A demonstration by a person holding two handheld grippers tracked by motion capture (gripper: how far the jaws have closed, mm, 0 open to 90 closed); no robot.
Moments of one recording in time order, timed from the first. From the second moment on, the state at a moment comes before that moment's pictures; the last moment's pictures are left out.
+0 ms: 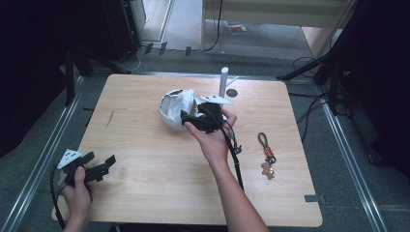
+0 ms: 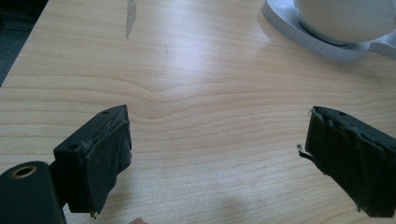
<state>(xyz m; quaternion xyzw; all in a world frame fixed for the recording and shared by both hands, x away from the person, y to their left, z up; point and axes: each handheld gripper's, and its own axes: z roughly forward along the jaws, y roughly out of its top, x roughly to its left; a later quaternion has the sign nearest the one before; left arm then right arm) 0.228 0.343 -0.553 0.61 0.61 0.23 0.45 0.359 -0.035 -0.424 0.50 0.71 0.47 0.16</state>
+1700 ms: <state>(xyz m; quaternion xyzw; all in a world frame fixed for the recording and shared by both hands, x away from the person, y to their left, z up) 0.228 0.340 -0.553 0.62 0.60 0.23 0.44 0.299 -0.140 -0.426 0.52 0.70 0.44 0.21</state>
